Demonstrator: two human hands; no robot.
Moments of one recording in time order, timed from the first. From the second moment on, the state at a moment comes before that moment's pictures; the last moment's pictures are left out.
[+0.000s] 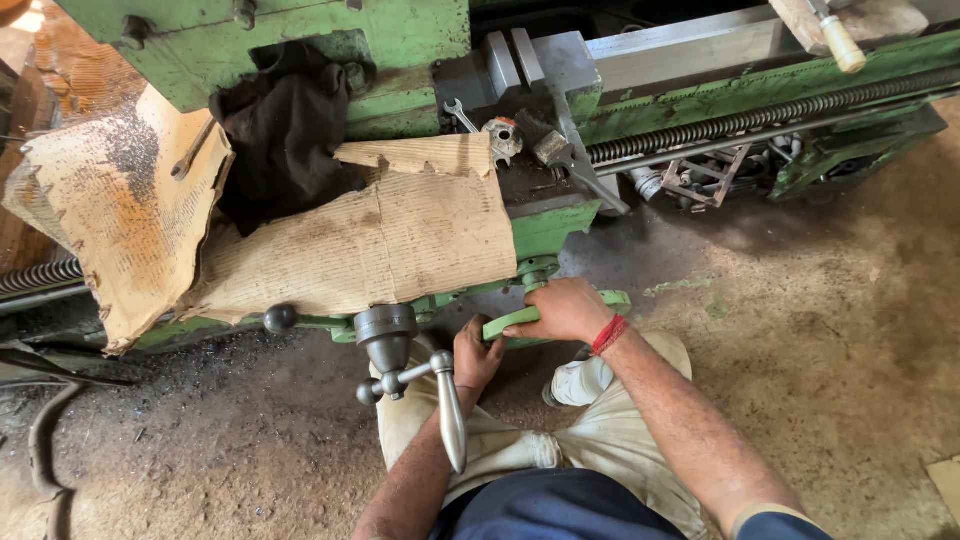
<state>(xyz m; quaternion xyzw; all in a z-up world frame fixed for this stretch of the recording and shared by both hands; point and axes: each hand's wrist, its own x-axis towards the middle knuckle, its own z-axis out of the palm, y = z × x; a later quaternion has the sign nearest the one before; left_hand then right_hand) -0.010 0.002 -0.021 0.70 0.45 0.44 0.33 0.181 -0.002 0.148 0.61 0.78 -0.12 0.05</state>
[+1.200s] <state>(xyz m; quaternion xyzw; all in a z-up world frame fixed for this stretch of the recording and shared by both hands) -0.020 -0.006 -0.037 0.70 0.46 0.42 0.35 0.156 -0.002 0.161 0.62 0.77 -0.13 0.10</state>
